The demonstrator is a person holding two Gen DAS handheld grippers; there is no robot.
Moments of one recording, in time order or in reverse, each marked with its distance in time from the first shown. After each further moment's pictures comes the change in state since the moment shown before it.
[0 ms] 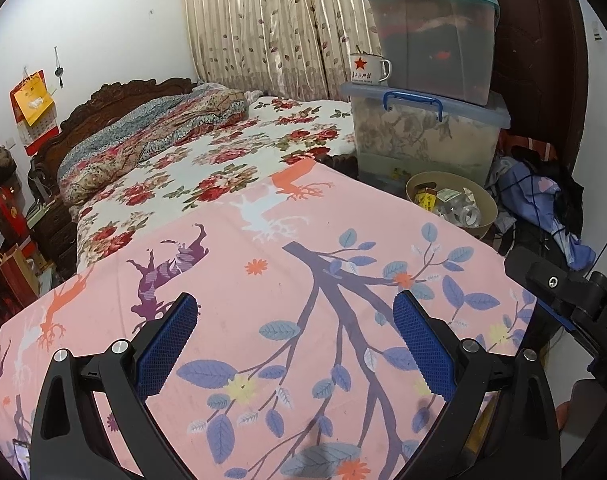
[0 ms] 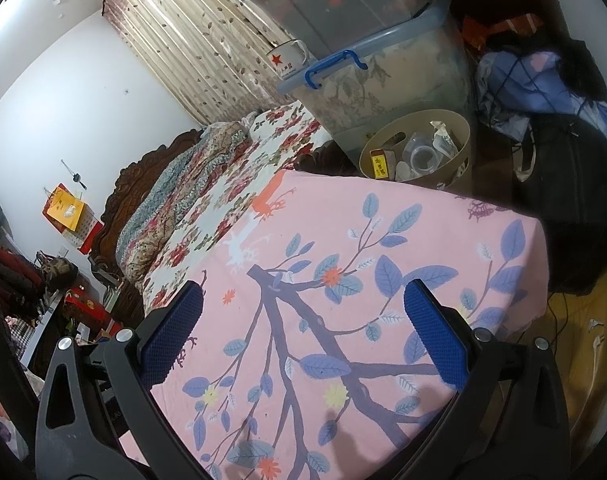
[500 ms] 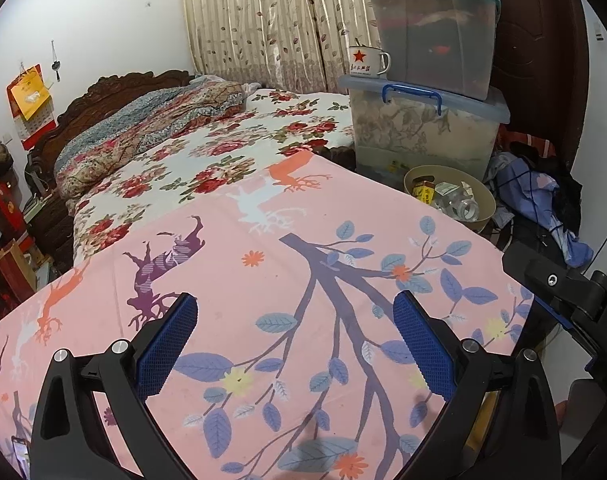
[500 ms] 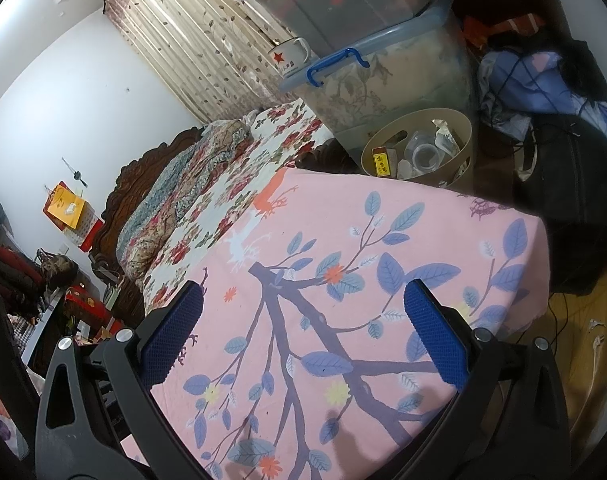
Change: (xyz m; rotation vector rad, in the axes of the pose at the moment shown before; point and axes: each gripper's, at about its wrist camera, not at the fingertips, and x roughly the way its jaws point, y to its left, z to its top) left arm 0.001 0.001 -0.001 -0.007 0.027 -0.010; right arm 0.002 0.002 -0.002 -0.003 0.004 0.000
